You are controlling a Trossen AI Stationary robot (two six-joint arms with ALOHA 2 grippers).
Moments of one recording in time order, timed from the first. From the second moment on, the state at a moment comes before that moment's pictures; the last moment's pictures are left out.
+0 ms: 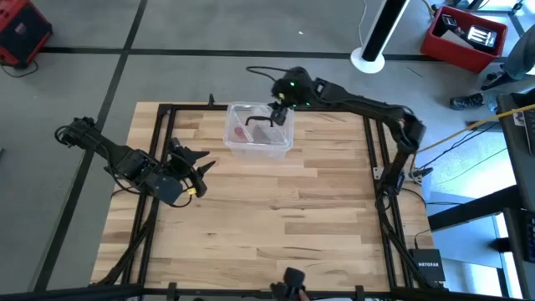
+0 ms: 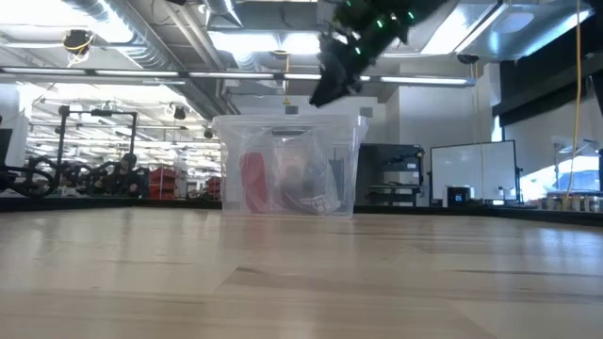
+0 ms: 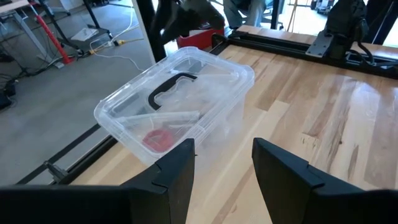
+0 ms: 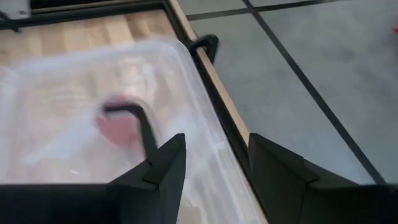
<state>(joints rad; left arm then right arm) -0.54 1.03 1.09 -0.88 -1.05 -0.68 -0.49 1.81 1.65 -0.49 -0.02 -0.18</state>
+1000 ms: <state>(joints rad) -0.54 1.03 1.09 -0.85 -1.05 -0.63 -0.46 1.55 1.21 -0.10 0.03 -0.11</state>
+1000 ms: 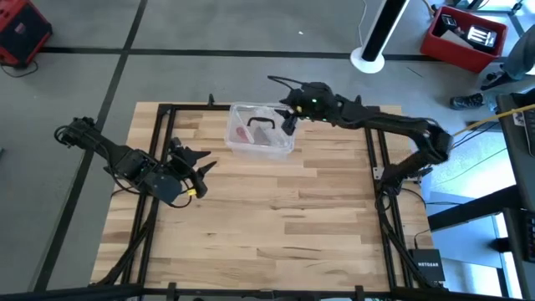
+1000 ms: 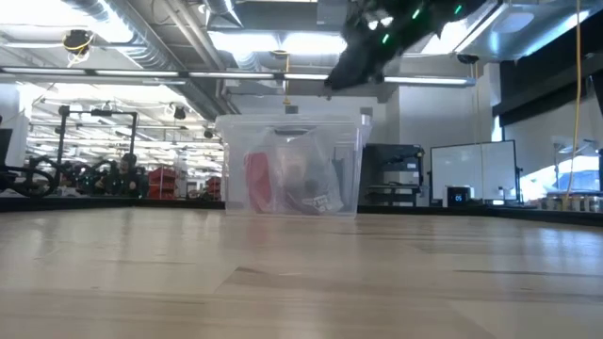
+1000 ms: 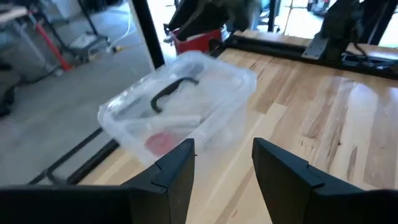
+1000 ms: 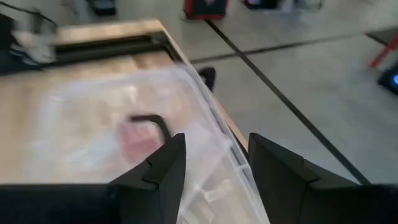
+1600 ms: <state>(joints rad) -0.42 0.90 0.82 -0.26 -0.56 -0.12 -0.20 0.84 0.78 -0.19 -0.05 0.03</state>
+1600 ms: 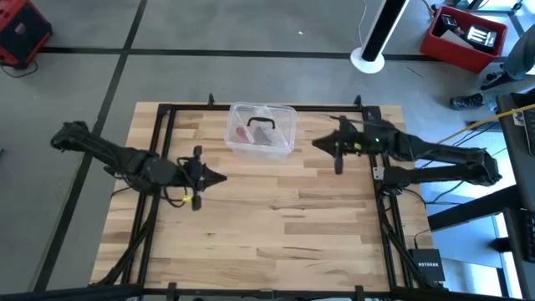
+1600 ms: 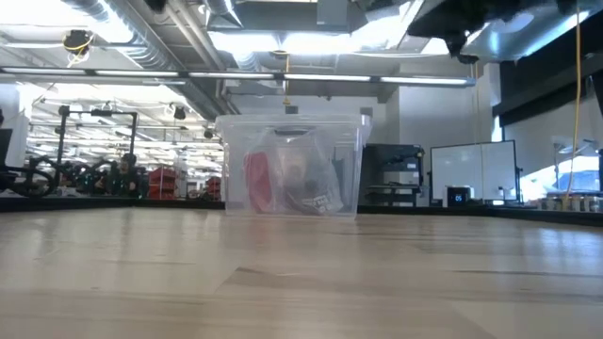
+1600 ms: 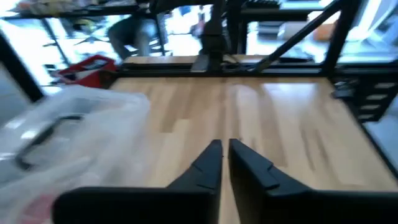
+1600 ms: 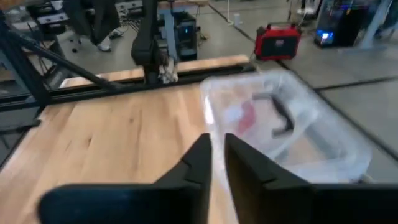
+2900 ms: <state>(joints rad) -0.19 0.14 0.05 0.11 -0.42 -0.19 -0.20 0.00 0.03 0.00 -0.07 0.27</state>
